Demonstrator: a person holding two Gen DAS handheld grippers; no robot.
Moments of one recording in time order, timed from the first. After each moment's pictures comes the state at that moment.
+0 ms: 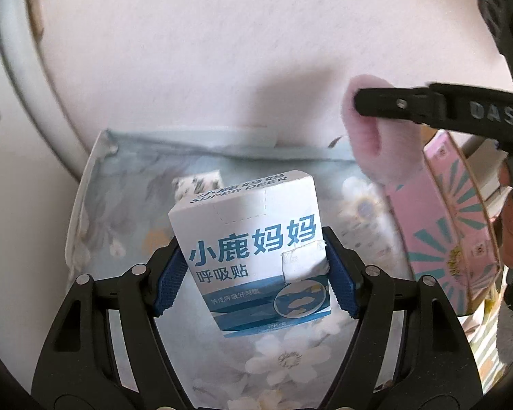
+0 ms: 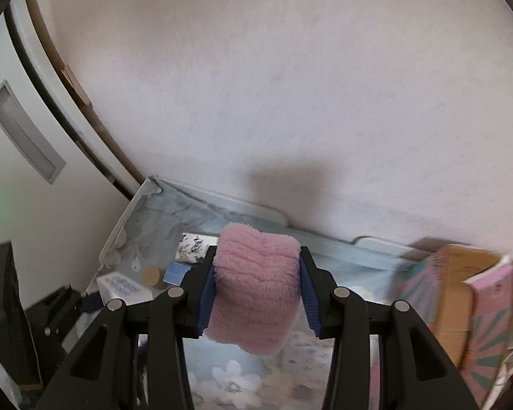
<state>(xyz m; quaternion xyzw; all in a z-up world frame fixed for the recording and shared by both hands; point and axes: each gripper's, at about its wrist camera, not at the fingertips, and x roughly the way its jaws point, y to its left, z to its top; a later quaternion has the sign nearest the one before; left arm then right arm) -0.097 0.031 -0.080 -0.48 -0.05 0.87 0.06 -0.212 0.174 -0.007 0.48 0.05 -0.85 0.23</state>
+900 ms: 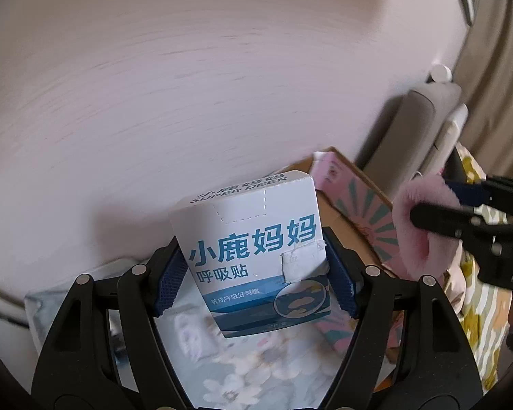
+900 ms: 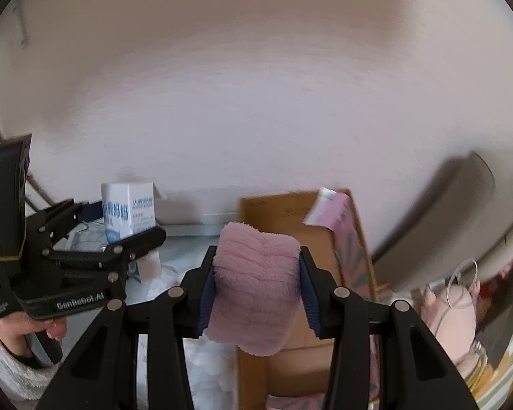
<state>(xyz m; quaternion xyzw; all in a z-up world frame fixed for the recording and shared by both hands) -0.184 0.202 -0.008 -0.42 0.06 0.87 0.27 -0.135 0.376 0.053 0.45 -0.02 -0.89 0.04</state>
